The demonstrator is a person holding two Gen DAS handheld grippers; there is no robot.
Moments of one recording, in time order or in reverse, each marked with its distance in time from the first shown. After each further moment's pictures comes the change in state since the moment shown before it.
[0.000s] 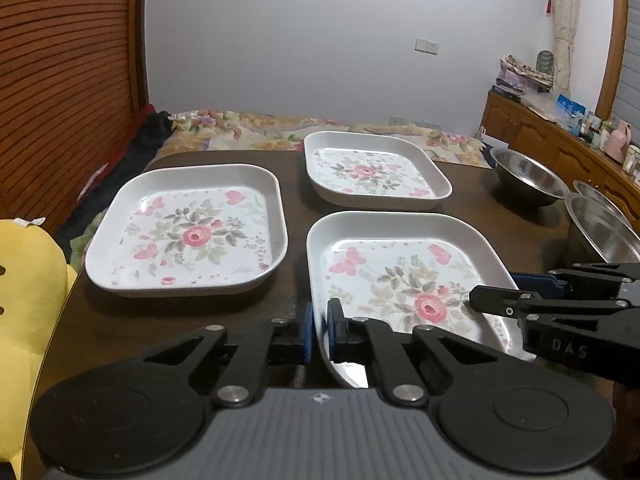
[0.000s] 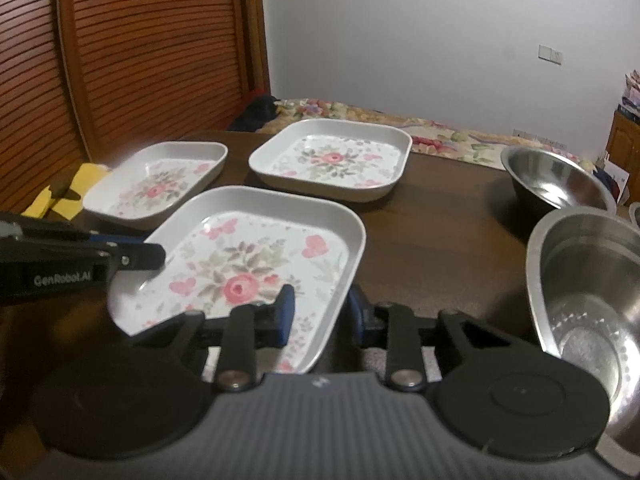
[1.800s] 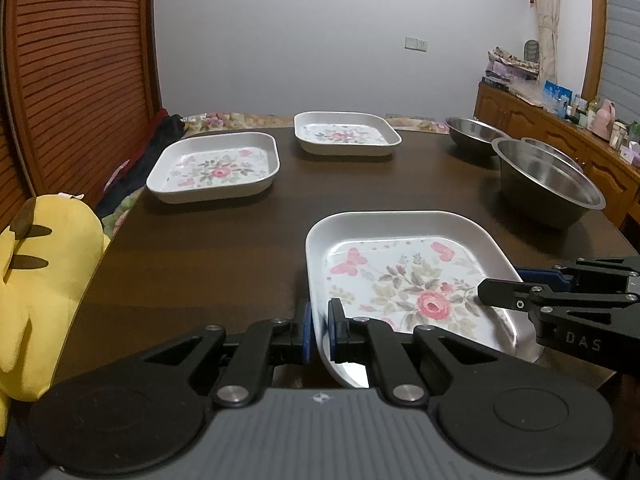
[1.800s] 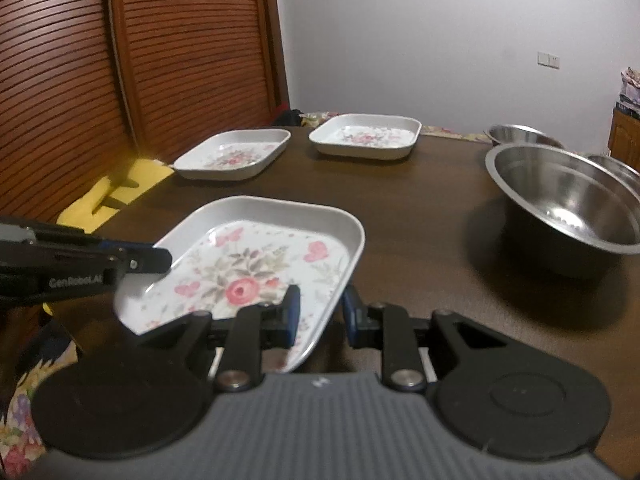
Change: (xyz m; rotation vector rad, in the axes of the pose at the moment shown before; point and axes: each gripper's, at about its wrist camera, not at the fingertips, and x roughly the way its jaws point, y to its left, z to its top) left arm -0.100 -0.027 -0.080 0.038 -0.011 0.031; right arm -0.090 0.031 -0.072 0.016 -0.055 0.052
